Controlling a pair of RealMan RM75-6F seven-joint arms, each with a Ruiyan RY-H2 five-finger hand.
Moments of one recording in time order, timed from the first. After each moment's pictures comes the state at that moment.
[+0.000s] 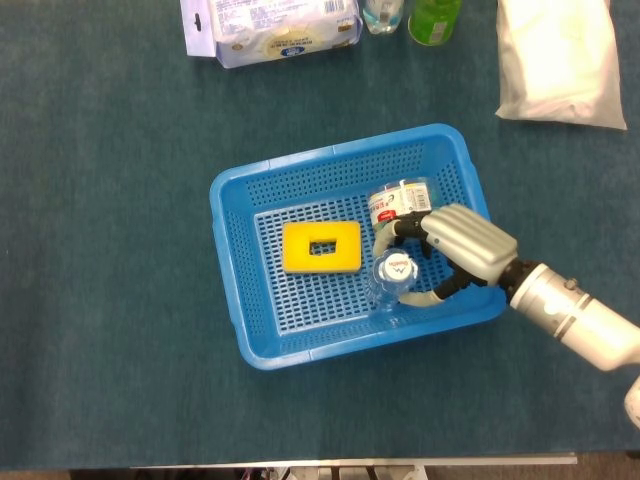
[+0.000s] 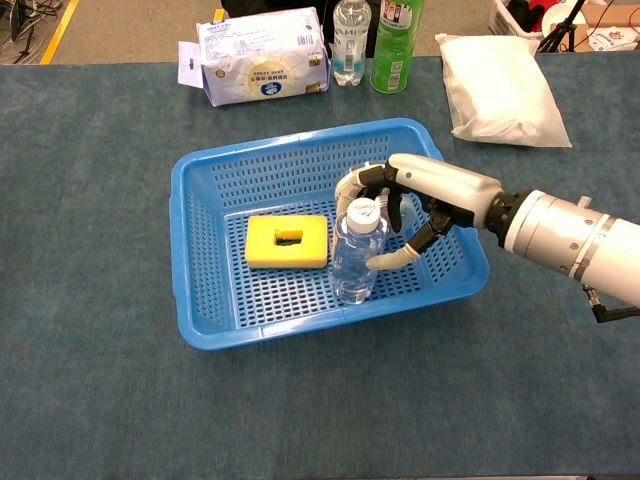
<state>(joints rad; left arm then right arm) 0.04 -1.07 -0.02 -1.83 1.51 1.63 0.21 0.67 -1.41 0.03 -1.69 -1.50 0.87 0.30</state>
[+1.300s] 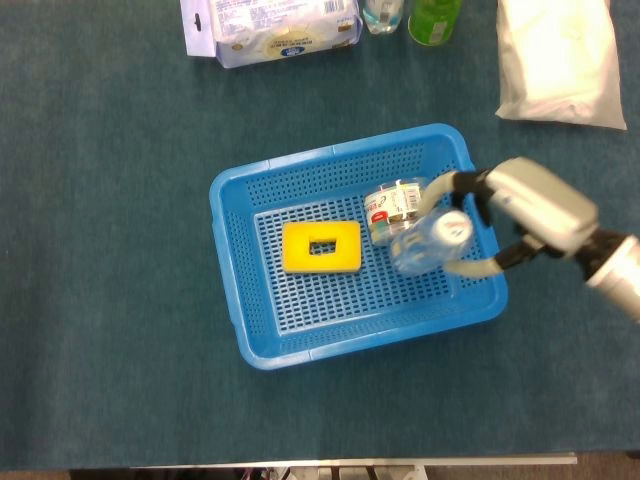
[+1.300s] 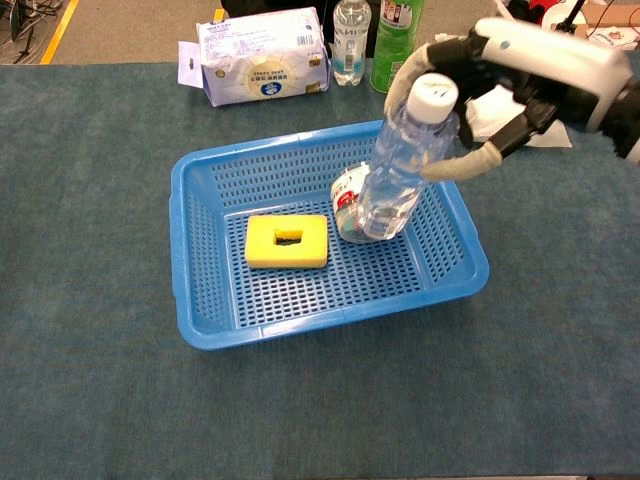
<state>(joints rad) 0.02 -1.06 -0.05 -1.84 1.50 1.60 0.21 0.66 -0.99 0.08 -1.95 -1.57 0.97 0.54</state>
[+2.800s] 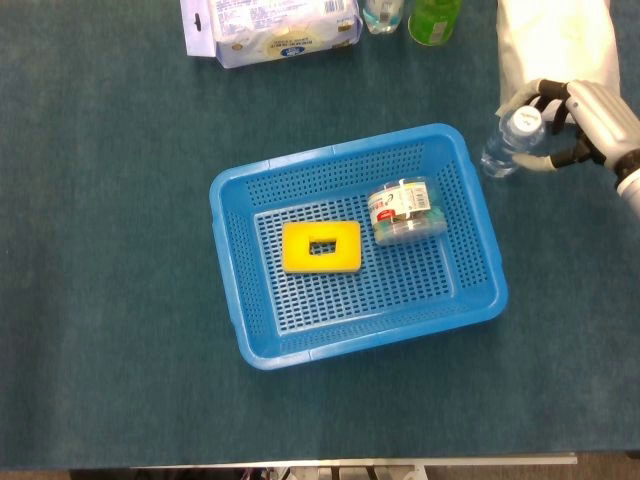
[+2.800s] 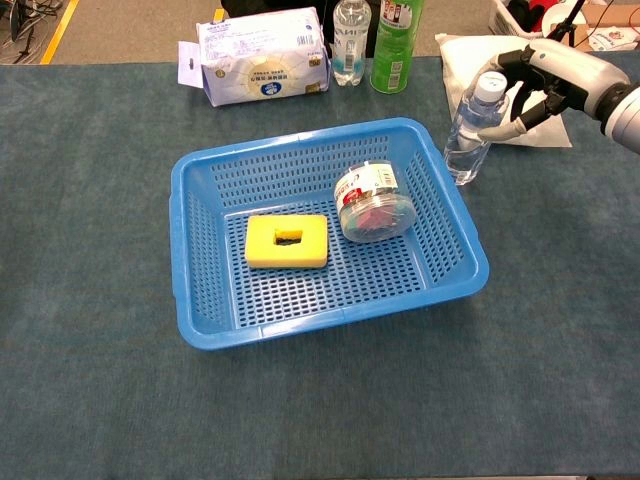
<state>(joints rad) 0.00 -1.09 -0.05 -1.84 1.48 1.57 0.23 0.67 -1.33 0.14 -1.31 -1.30 0.82 0.52</state>
